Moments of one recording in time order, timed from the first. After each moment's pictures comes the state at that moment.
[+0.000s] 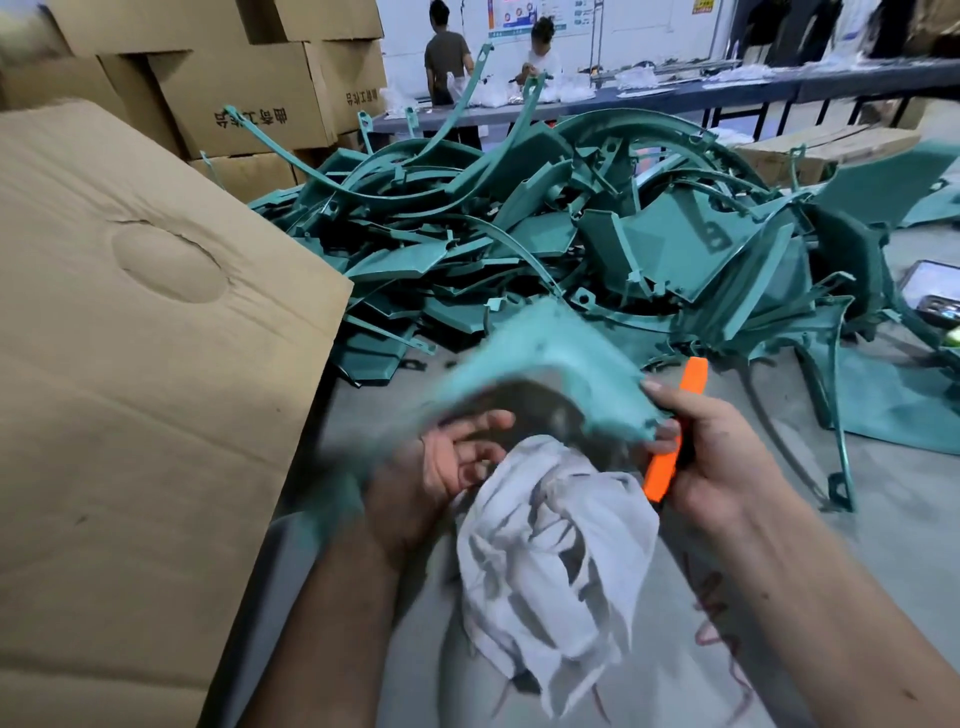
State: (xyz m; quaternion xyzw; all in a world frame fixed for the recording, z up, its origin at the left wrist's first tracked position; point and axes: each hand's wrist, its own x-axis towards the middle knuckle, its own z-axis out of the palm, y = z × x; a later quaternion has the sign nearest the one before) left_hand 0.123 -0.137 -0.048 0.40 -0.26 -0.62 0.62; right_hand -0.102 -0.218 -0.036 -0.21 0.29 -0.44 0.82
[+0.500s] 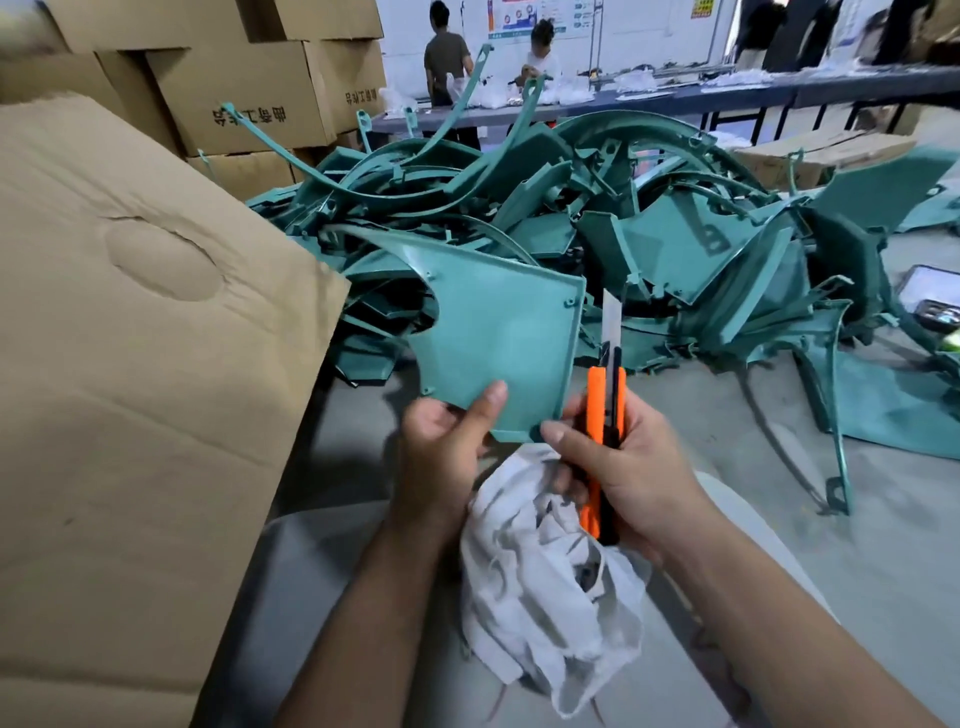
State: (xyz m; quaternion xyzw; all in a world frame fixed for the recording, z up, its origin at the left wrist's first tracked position) left_hand 0.087 -0.144 -0.053 0.44 -0.36 -0.38 0.73; right_hand -0.070 -0.188 -0.050 -0.54 0.28 -0.45 0.66
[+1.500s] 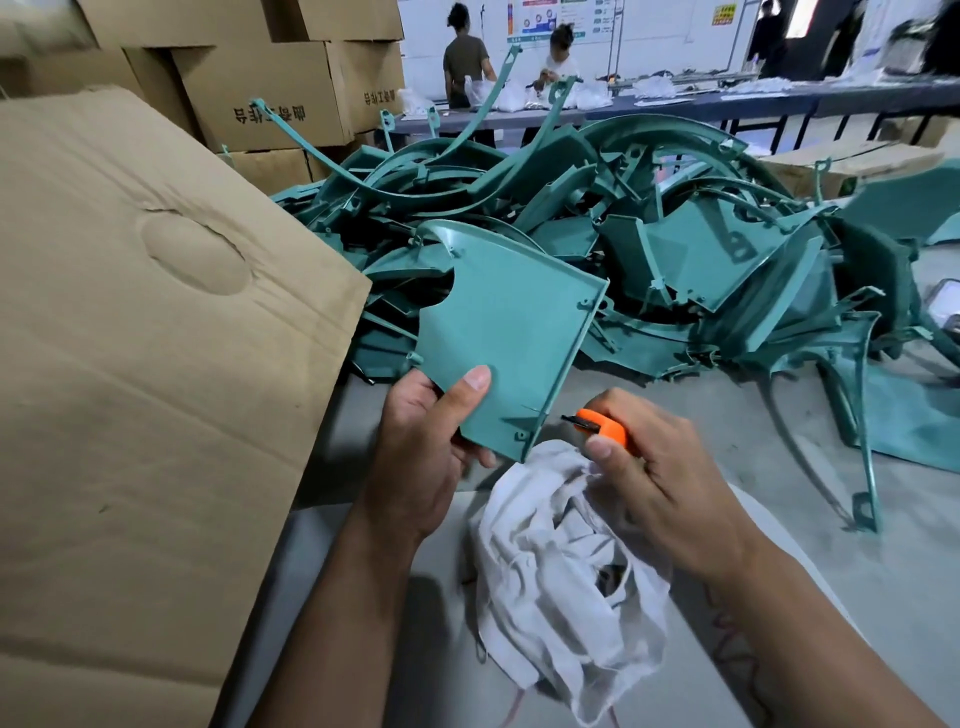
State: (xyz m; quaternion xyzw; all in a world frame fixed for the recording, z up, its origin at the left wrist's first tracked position) left_hand 0.111 -0.128 -0.030 0.40 -0.40 -0.40 0.73; right_hand -0.088 -0.196 -0.050 -0.86 0.24 -0.41 0.20
